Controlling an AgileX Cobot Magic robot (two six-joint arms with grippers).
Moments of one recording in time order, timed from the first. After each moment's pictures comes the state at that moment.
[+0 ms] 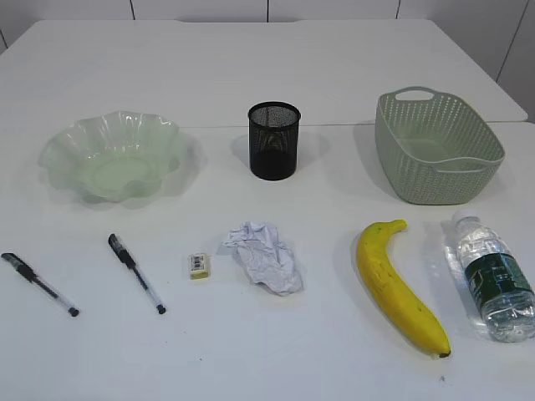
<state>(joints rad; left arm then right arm) 0.00 0.01 -0.51 -0.10 1.10 0.04 -0.06 -0.02 -0.50 -0.03 1.14 0.05</state>
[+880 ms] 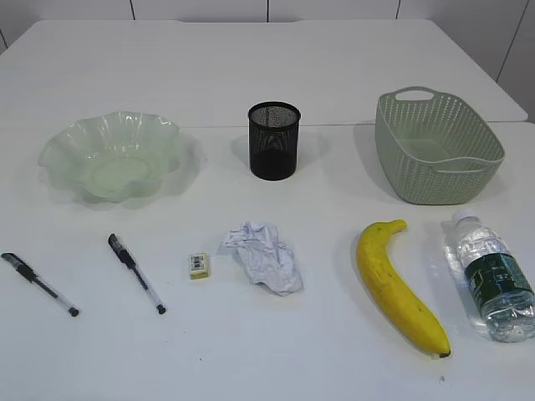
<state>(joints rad) 0.00 0.01 -0.51 -0.10 1.10 0.04 -0.06 -0.02 -0.50 -0.03 1.14 0.05</state>
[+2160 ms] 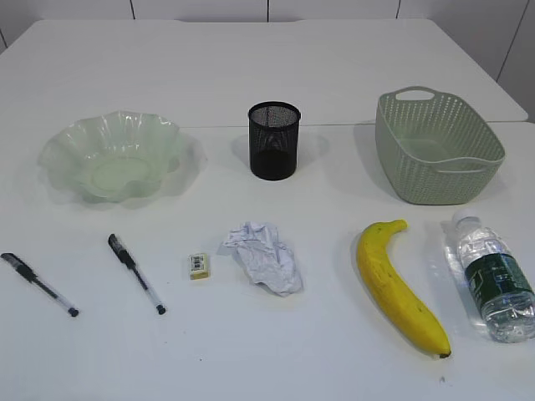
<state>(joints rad) 0.00 0.01 -0.51 -0.10 1.10 0.04 -0.06 -0.02 -0.51 0.00 1.12 0.05</state>
